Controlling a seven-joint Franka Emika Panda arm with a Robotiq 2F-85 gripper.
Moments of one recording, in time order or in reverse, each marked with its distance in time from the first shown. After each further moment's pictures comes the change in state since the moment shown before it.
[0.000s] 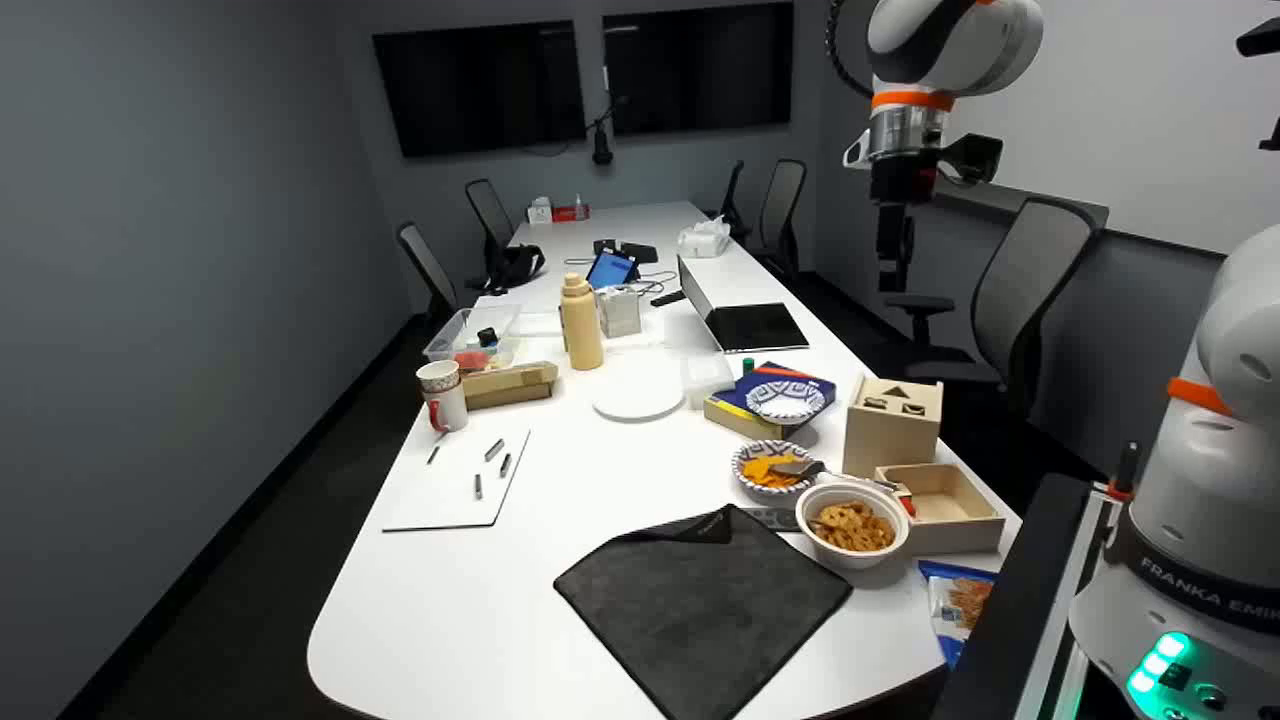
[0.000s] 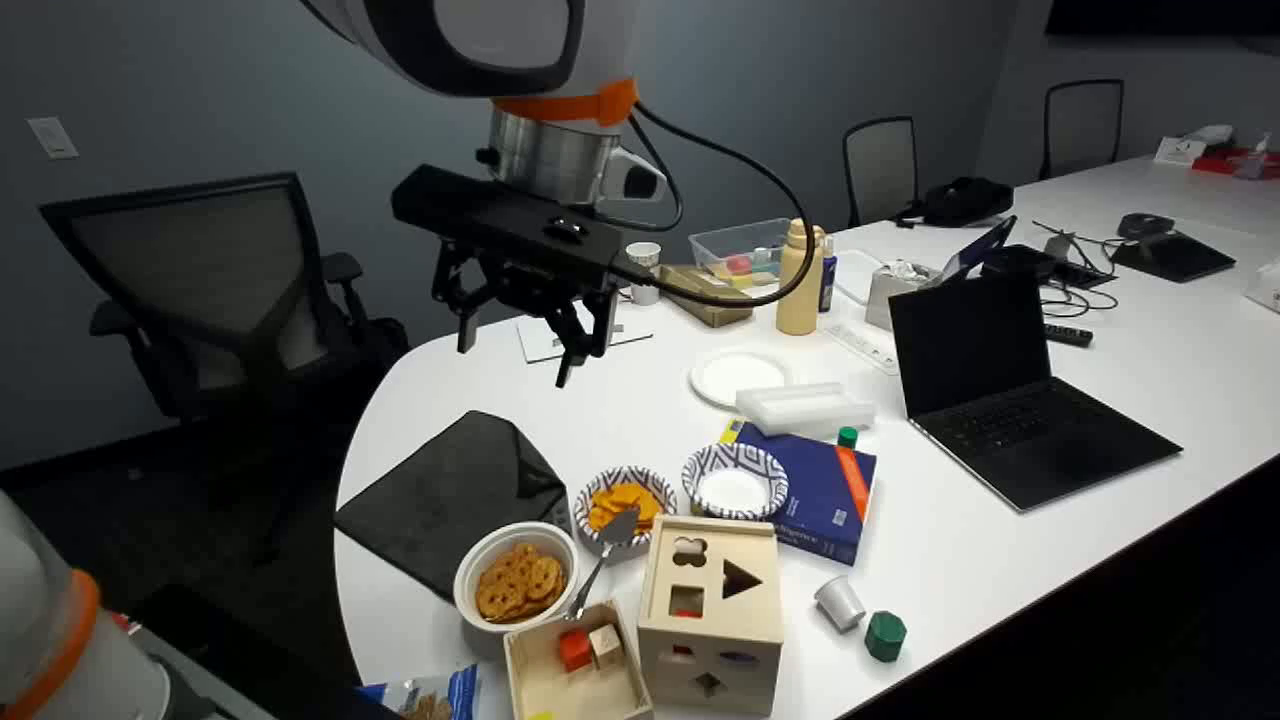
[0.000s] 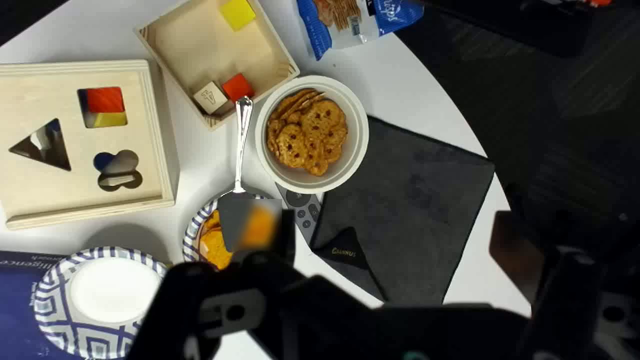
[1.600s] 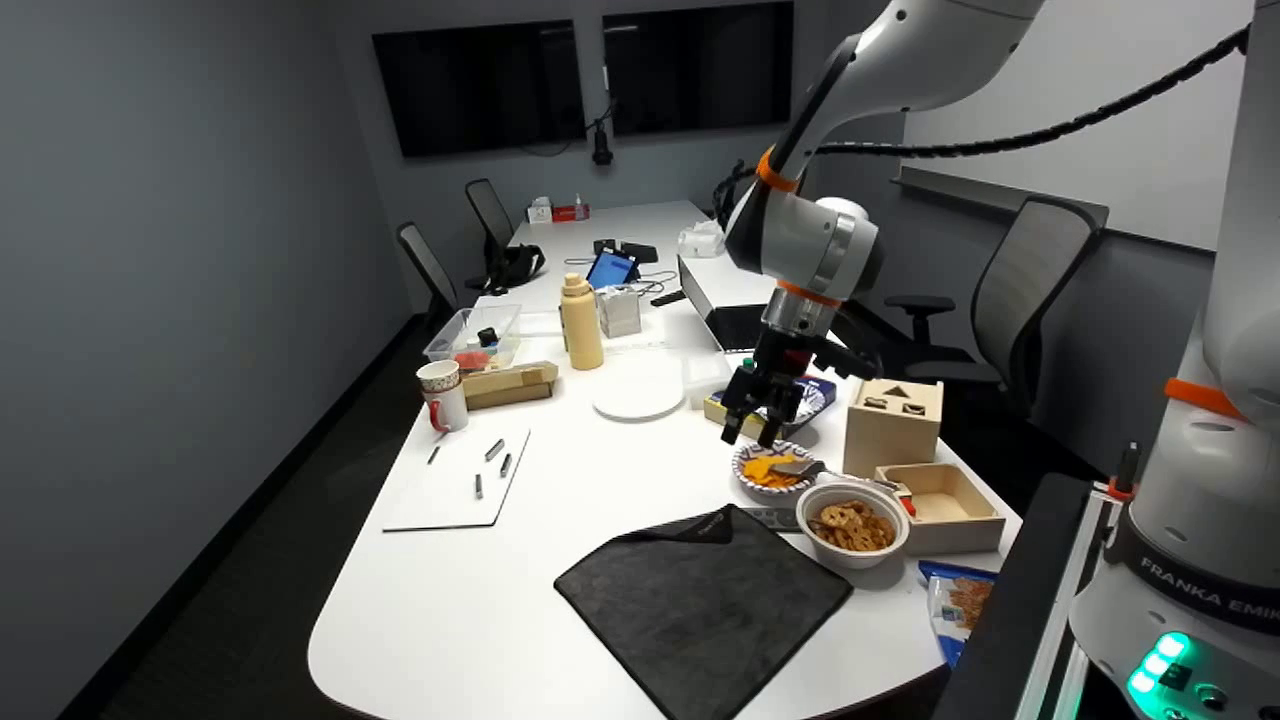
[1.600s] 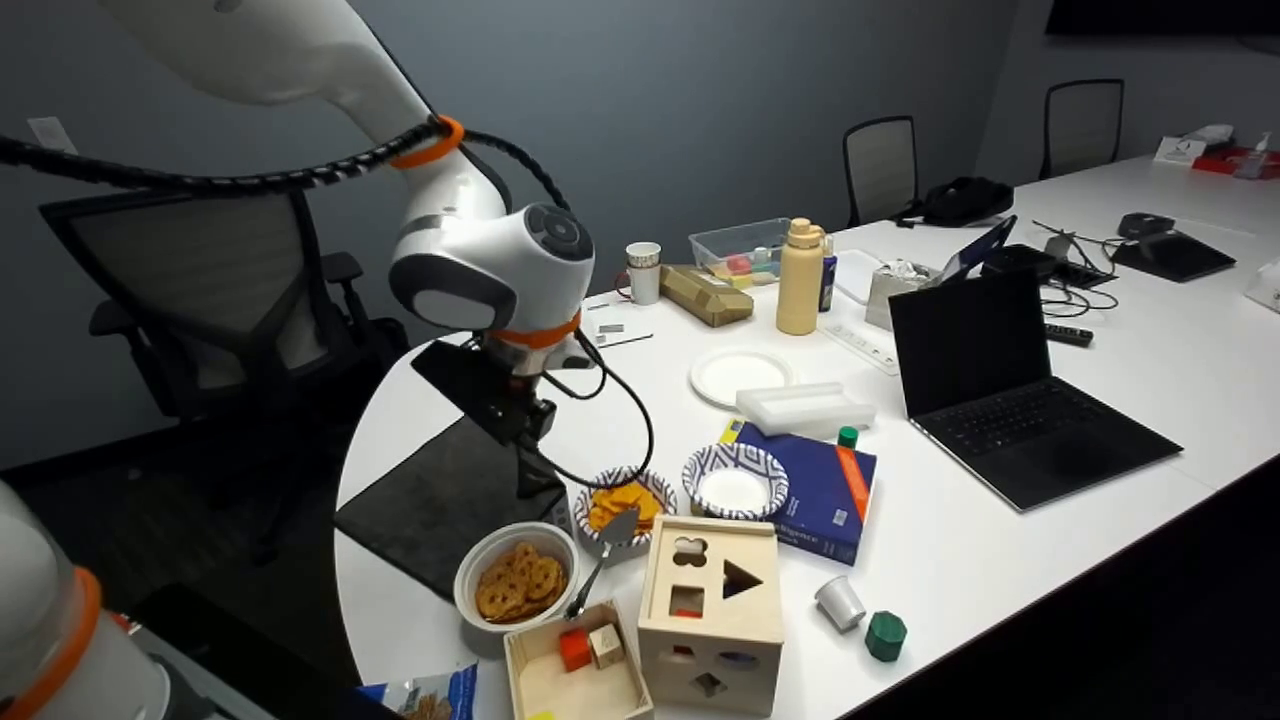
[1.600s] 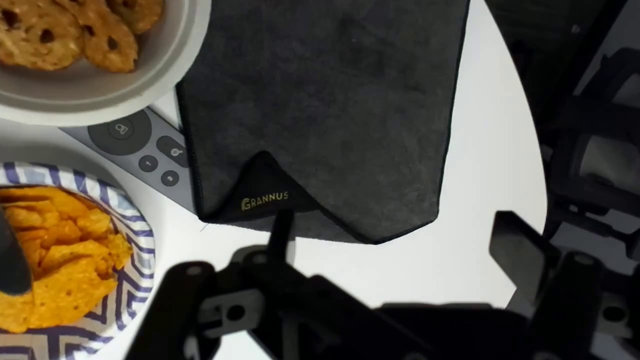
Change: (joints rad) arm 0.043 0.577 0.329 -0.062 0.995 0.615 -0.233
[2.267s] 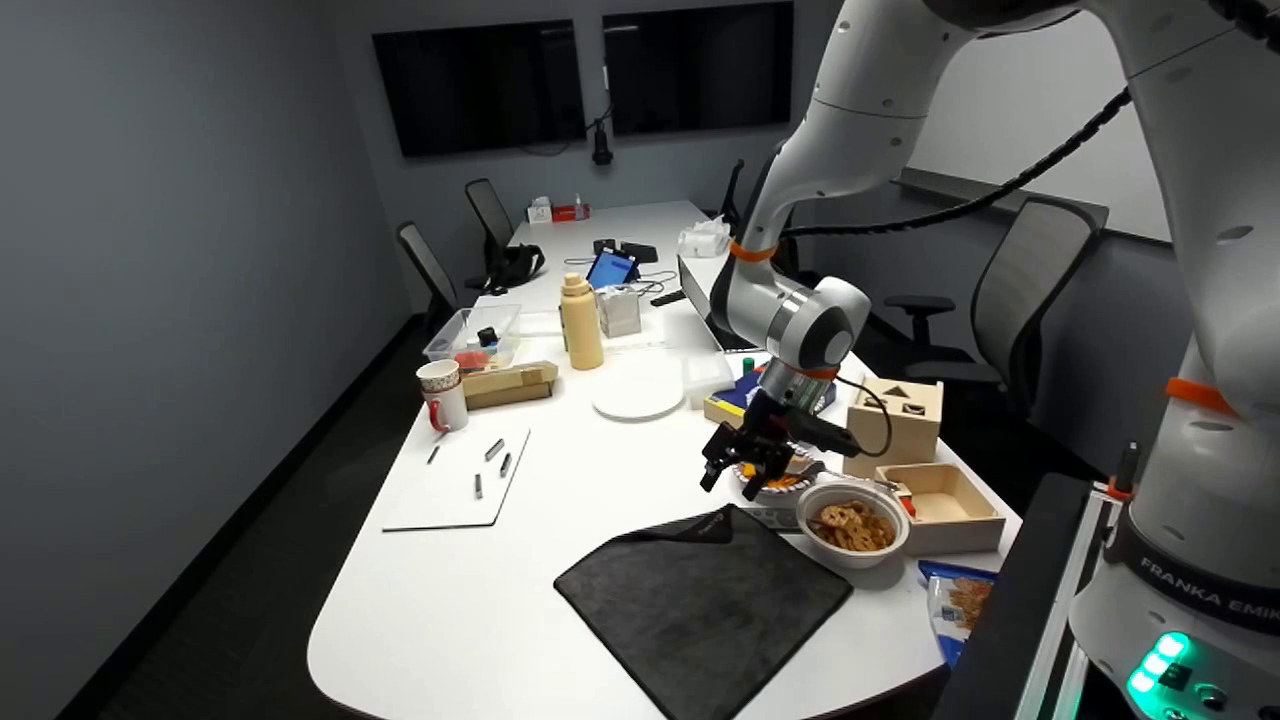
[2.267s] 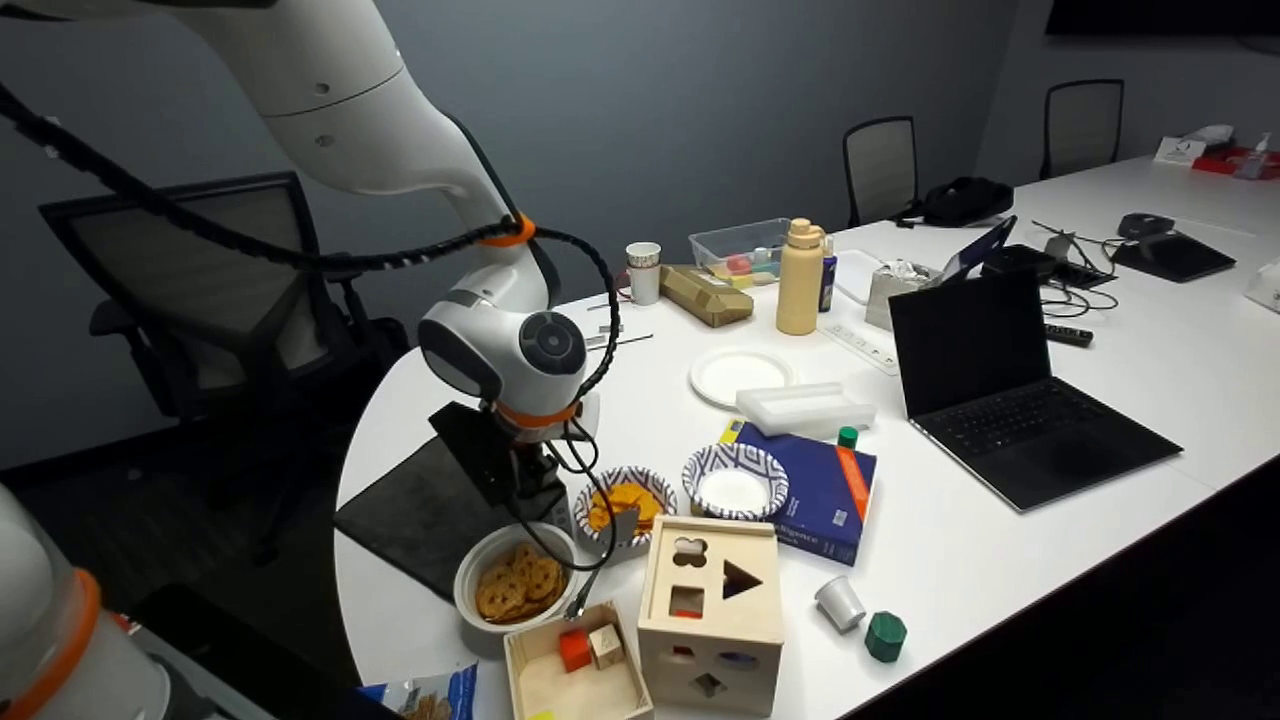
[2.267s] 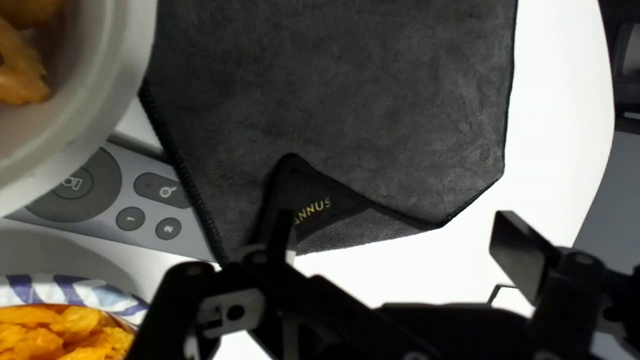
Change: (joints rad) arm -0.021 0.309 0.082 0.134 0.543 0.101 -0.296
